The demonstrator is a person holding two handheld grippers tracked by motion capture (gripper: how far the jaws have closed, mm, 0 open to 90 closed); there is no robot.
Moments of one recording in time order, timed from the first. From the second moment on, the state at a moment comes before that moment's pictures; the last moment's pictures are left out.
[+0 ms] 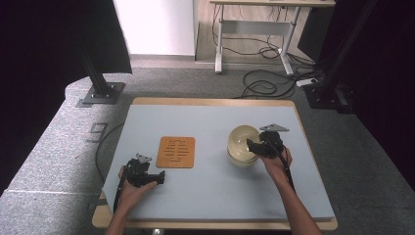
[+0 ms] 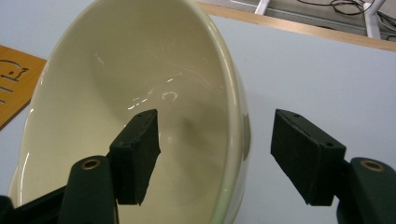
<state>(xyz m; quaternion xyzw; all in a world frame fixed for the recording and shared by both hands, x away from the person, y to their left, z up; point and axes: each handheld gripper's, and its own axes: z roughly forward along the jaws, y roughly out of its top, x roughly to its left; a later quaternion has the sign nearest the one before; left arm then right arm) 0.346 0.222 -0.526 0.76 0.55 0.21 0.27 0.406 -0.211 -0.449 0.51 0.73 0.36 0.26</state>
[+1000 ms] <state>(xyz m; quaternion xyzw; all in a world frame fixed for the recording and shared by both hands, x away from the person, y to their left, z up) 0.346 0.222 -0.526 0.76 0.55 0.21 0.27 0.406 -0.201 -0.441 0.52 0.73 0.35 0.27</state>
